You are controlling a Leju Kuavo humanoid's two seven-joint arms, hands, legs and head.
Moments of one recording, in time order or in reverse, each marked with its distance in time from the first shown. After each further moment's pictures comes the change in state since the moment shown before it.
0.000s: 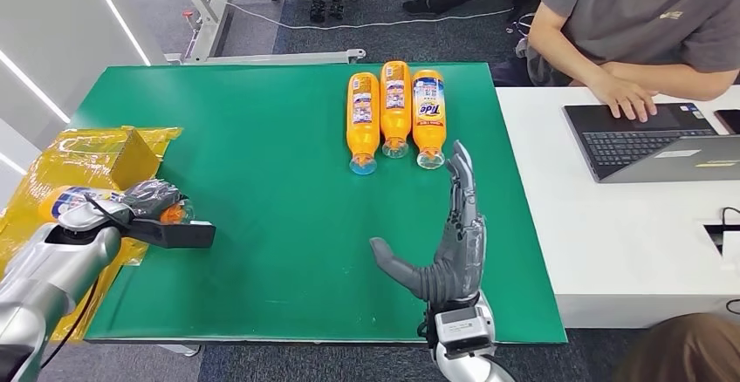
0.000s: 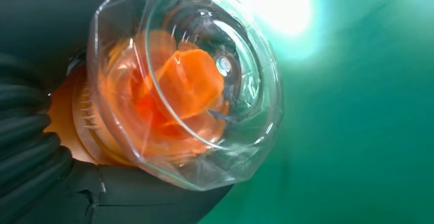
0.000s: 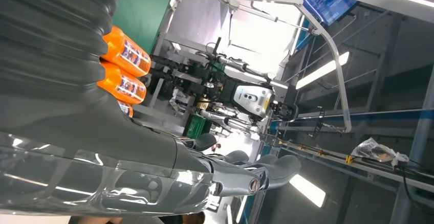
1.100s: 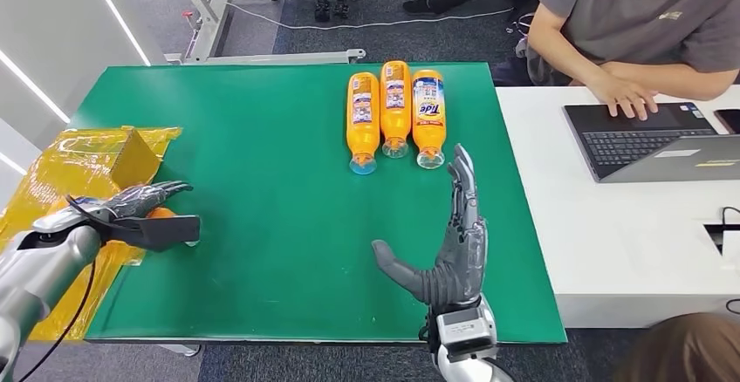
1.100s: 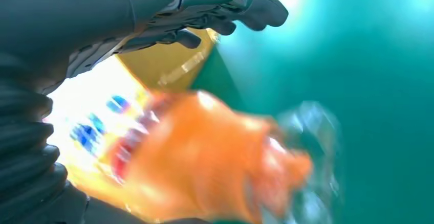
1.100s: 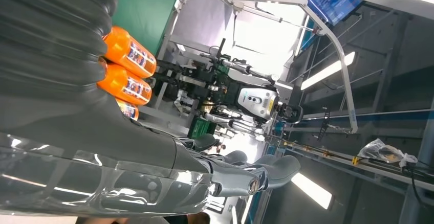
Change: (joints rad) left arm 0.026 0.104 -0.064 -0.093 0.321 -0.096 -0.030; right arm 0.019 0.000 -0.005 -0.016 0.008 -0.008 0.019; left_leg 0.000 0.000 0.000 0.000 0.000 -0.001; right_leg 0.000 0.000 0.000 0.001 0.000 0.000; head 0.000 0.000
